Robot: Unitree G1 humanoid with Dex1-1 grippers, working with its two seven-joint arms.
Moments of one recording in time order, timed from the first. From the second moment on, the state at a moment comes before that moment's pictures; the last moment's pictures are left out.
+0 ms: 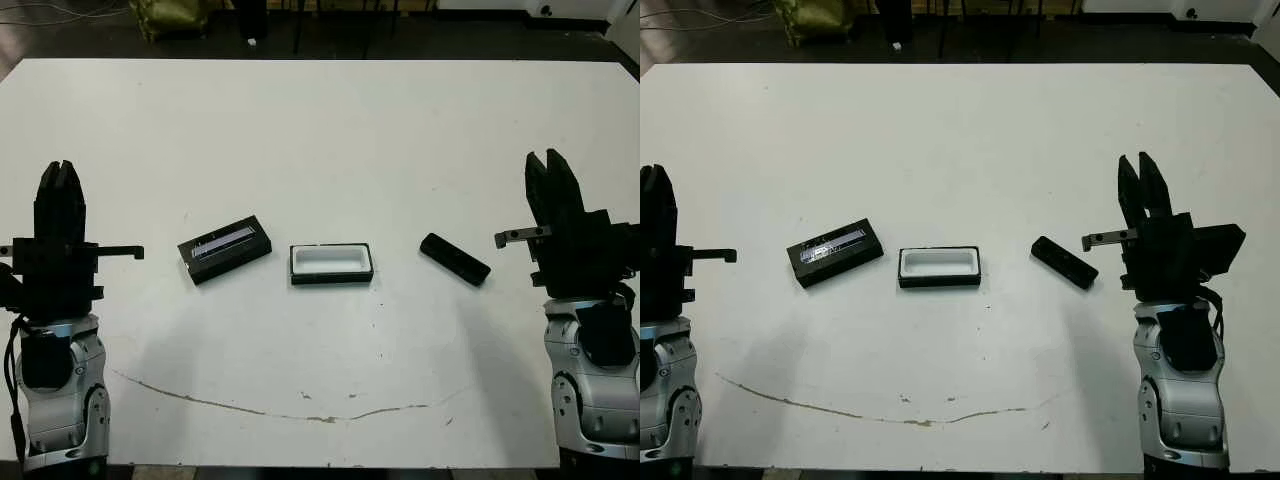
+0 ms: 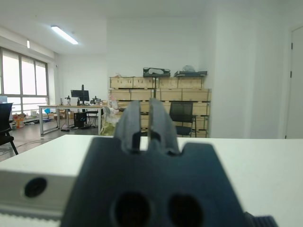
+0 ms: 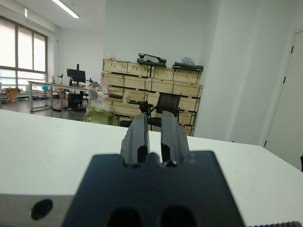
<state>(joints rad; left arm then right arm) -0.01 0.23 0.28 -0.09 -0.27 -0.45 -0.16 -0.08 -0.28 -0.16 -0.26 0.15 -0.12 0.15</state>
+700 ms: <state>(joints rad) -0.03 0.23 0.28 -0.07 -0.31 -0.46 -0.20 -0.11 -0.37 -0.20 -0.24 0.28 -0.05 0.32</state>
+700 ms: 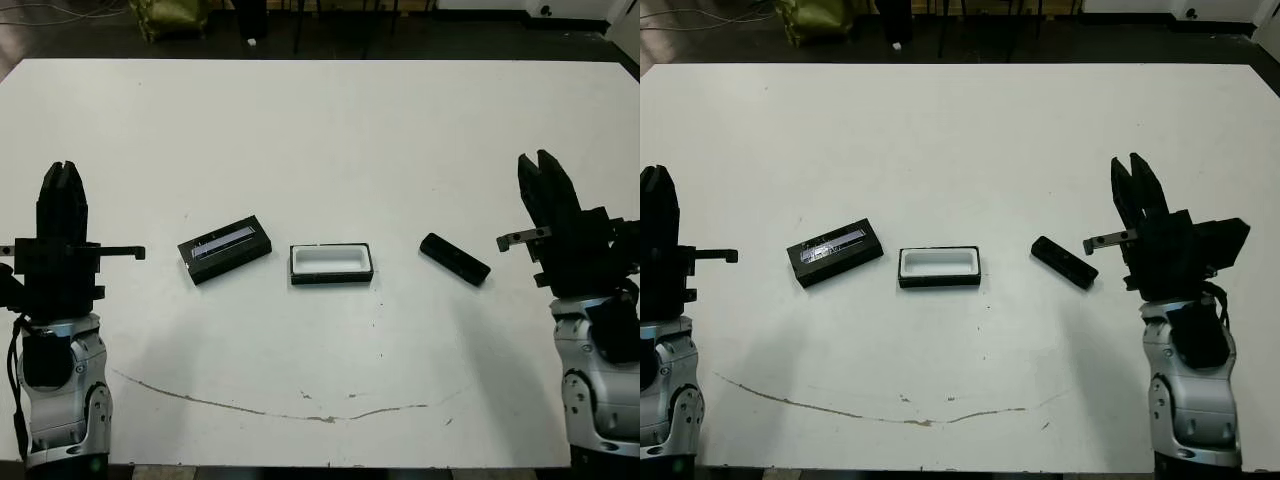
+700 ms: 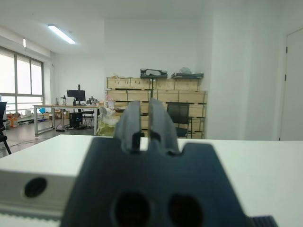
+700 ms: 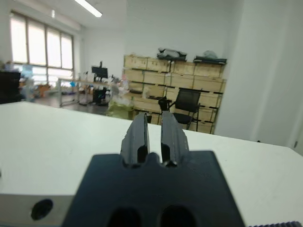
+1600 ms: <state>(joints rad) -0.01 0.23 0.28 -0.09 -0.29 -0.45 -0.18 -0.23 -0.73 -0.15 -0.11 0.26 0.22 0.66</state>
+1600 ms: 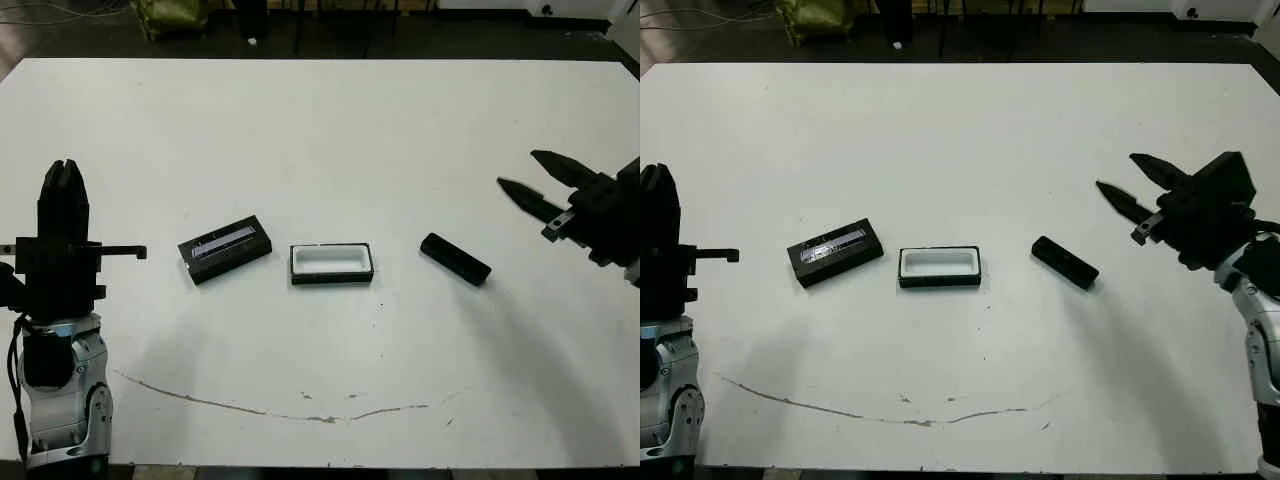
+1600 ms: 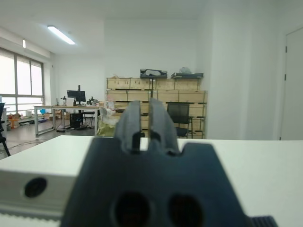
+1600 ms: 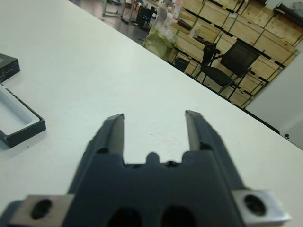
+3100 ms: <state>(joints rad) -0.01 0.23 0.27 -0.08 -0.28 -0.46 -0.20 -0.40 -0.78 0.06 0.21 0.14 0.20 1.02</state>
